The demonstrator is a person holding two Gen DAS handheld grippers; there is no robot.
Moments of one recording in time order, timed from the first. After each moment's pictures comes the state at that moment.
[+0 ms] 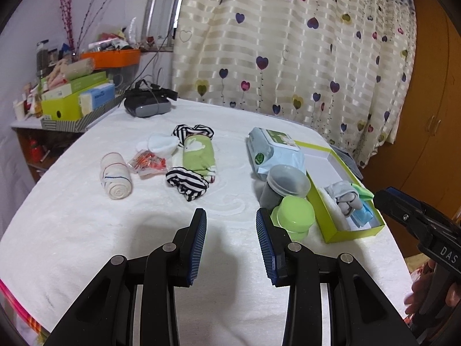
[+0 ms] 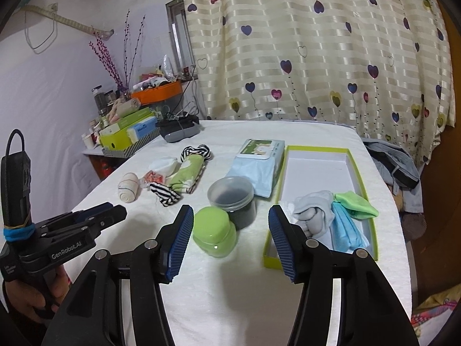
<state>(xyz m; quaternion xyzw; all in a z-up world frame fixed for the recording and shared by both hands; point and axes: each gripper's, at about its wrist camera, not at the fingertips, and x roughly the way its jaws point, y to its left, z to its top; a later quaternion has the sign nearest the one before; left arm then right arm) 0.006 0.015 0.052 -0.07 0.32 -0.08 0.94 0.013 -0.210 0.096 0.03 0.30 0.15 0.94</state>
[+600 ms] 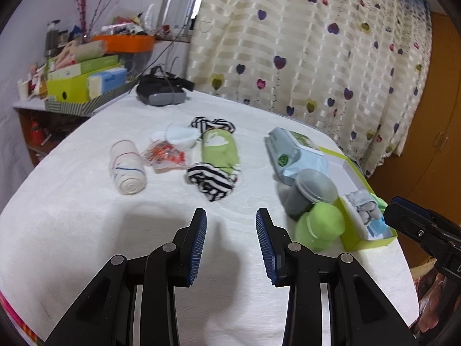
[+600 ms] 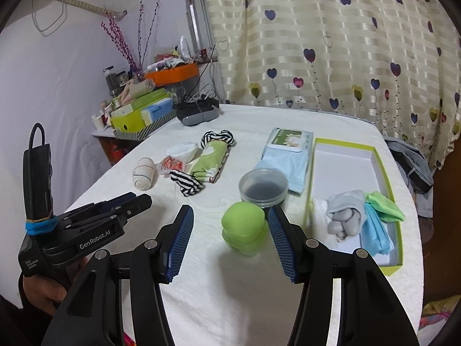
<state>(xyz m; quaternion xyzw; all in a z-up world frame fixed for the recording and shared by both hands) 0.031 0.051 0.031 -0.11 0.33 -0.07 0.94 0.027 -0.169 0.094 0.01 0.34 0.18 0.92</state>
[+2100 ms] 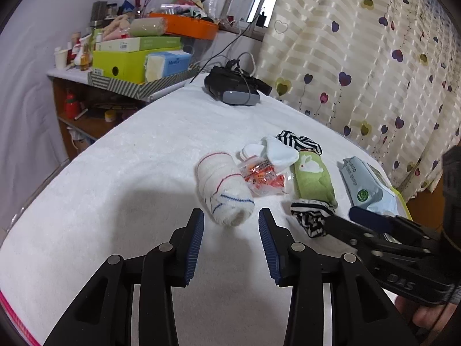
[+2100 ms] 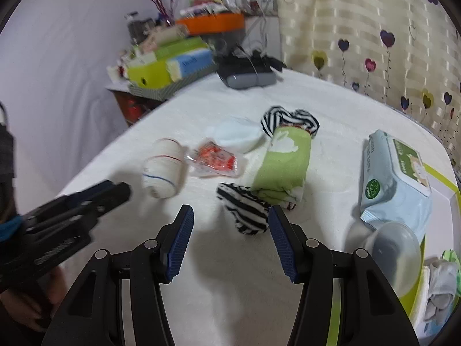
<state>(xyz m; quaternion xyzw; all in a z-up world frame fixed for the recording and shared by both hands) 0.083 0.158 0.009 -0.16 0.35 0.02 0.92 0.139 -0.024 0.036 -0.06 0.42 0.25 0.87</state>
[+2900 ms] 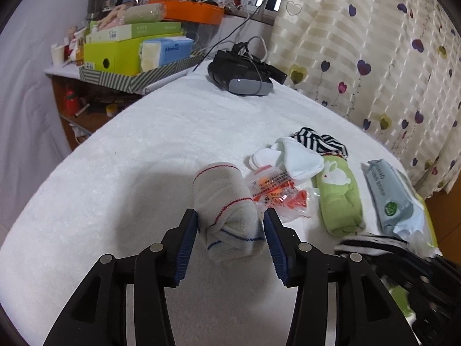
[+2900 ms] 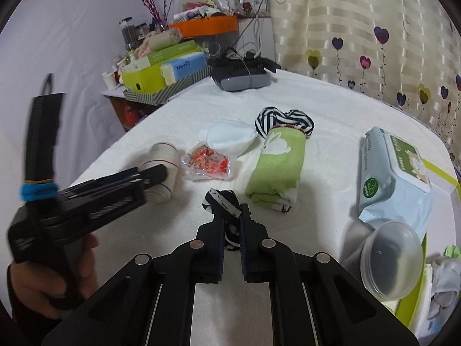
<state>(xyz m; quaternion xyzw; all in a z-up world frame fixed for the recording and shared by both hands) 0.144 0.153 -0.011 -0.15 0.38 0.06 0.91 0.137 -0.031 0.041 -0.05 0.41 0.24 0.88</state>
